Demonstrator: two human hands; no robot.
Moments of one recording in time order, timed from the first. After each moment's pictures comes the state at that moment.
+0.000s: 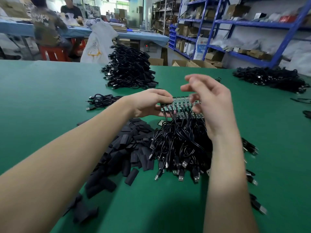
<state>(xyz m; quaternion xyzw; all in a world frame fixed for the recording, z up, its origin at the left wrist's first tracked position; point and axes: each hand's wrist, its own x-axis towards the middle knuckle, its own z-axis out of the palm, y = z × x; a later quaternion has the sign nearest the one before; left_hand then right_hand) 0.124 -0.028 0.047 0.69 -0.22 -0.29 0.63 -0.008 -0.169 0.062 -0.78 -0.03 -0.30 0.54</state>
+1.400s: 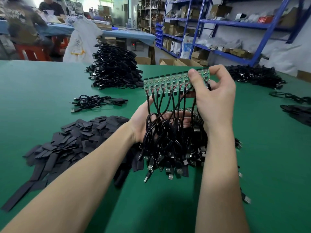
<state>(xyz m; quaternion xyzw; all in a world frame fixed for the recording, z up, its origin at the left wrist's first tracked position) 0.092 -0.047 -0.001 0.33 -0.11 -0.55 0.76 -0.012 -0.176 0.077 -0.72 0.06 -0.47 0.50</state>
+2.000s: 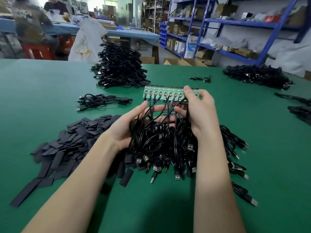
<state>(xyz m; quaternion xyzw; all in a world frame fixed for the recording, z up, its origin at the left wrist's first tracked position) 0.085 0.012 -0.011 0.37 -0.26 -0.44 0.78 0.013 -0.160 0.055 -0.65 0.19 -0.25 0.70</state>
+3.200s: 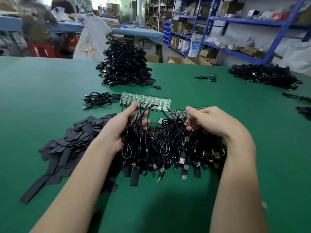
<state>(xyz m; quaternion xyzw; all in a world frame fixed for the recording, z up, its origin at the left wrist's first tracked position) 0.075 0.034 -0.003 0.51 0.02 -0.27 0.82 -0.005 -0.197 0.049 -0.91 0.18 -0.01 0.38</state>
